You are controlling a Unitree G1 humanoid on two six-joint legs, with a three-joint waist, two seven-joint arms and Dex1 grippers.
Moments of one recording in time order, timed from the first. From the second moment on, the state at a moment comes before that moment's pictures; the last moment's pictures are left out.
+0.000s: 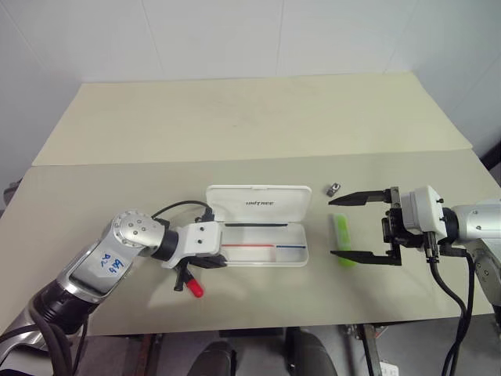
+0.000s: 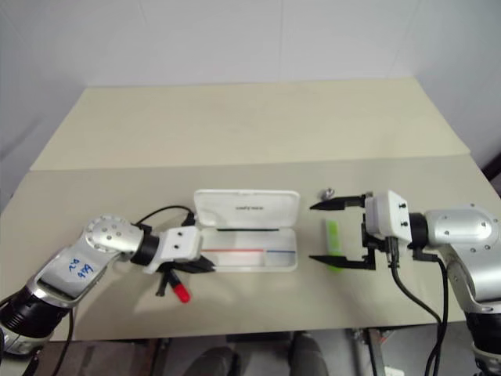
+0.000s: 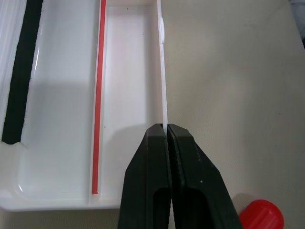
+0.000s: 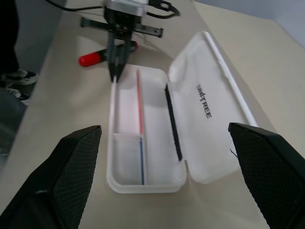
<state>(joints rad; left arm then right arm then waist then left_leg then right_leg) -0.44 0.86 -0.33 -0.34 -0.14 0.51 -1.12 -0.28 -0.91 -0.14 -0.27 0.54 0.12 1.33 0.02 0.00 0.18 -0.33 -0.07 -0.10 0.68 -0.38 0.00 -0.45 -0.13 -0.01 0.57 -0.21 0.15</state>
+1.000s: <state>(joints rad) -0.41 0.88 -0.25 -0.44 -0.18 0.59 -1.11 -0.44 -0.77 -0.02 -0.14 0.47 0.06 1.31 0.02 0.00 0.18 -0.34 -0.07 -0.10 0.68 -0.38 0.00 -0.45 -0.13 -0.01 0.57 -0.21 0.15</state>
